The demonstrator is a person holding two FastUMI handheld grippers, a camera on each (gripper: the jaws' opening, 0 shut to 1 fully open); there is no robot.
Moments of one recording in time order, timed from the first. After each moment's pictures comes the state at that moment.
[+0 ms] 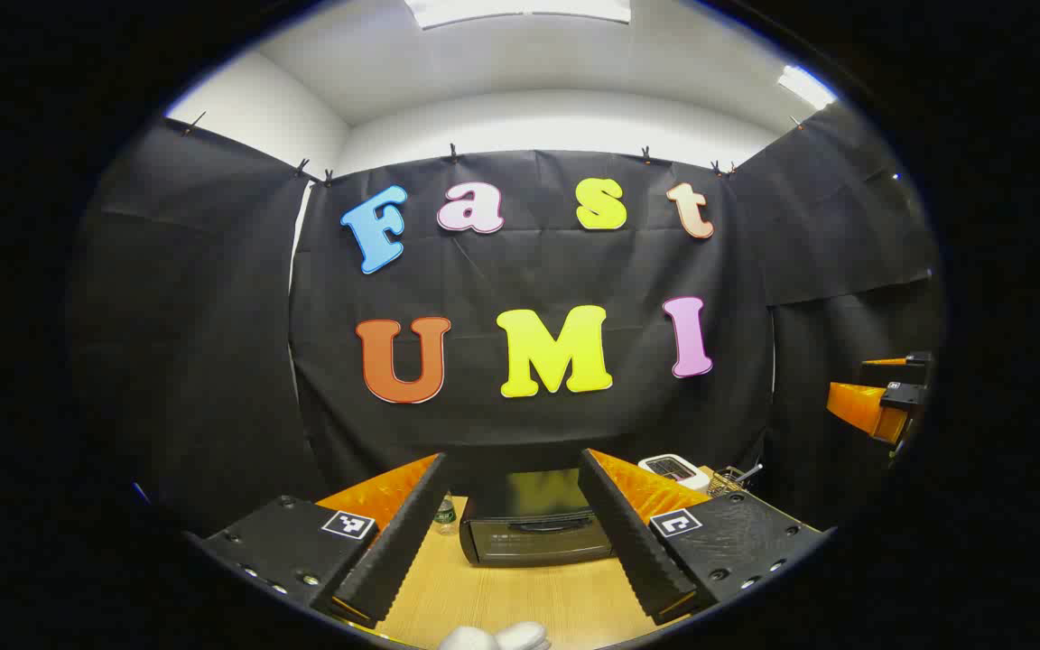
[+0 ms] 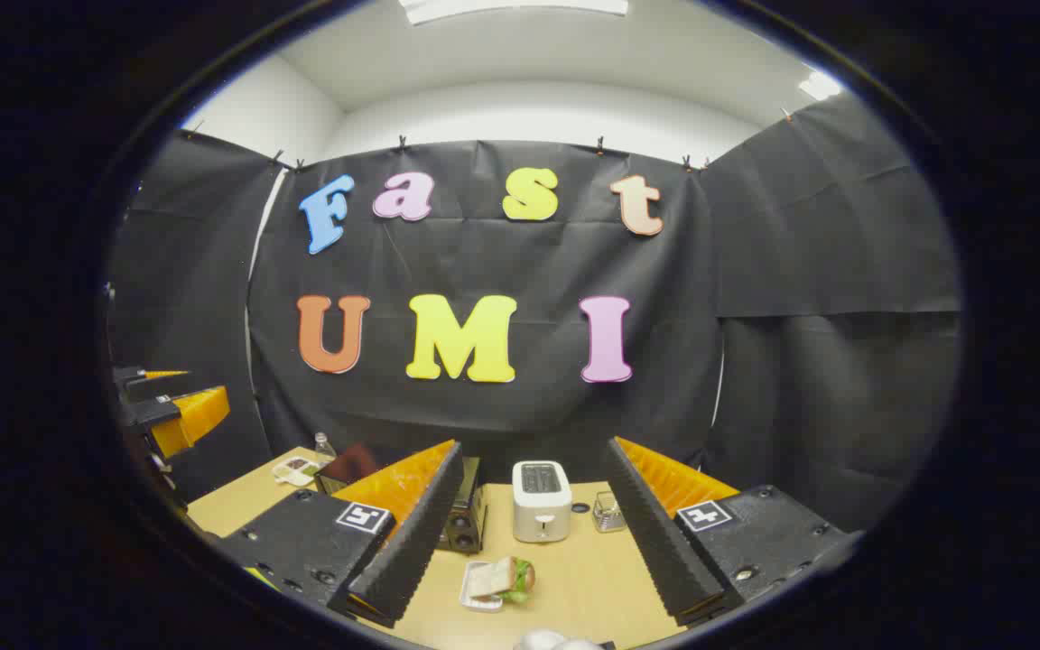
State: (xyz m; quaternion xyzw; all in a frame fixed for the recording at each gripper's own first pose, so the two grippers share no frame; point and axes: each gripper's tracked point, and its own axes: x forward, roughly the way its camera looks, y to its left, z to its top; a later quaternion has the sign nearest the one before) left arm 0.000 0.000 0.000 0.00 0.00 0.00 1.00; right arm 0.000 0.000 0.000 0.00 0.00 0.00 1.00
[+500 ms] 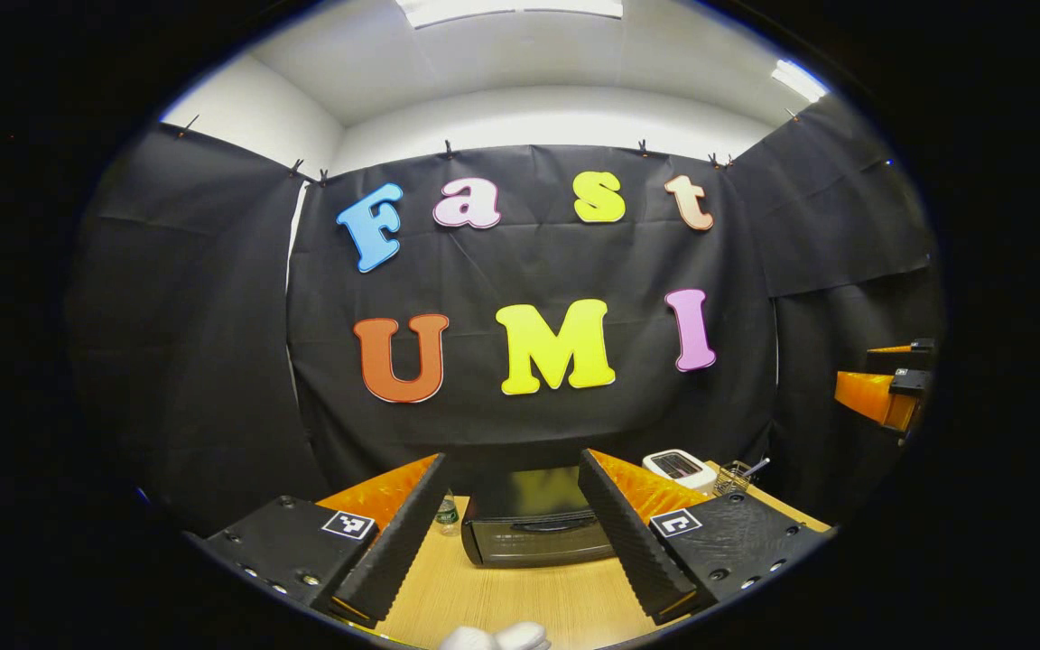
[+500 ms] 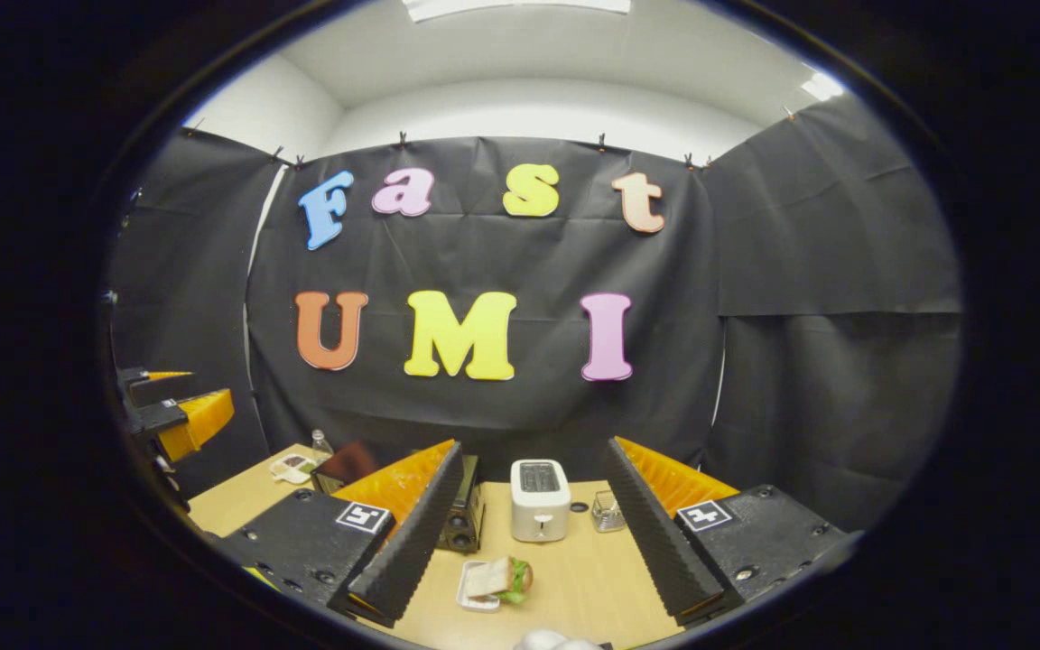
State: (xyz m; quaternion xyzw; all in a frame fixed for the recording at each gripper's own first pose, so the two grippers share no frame) left arm 0.012 -0.002 -0.011 0.01 0.01 0.00 1.00; right arm 0.009 -0.002 -0.001 0.00 0.00 0.00 1.00
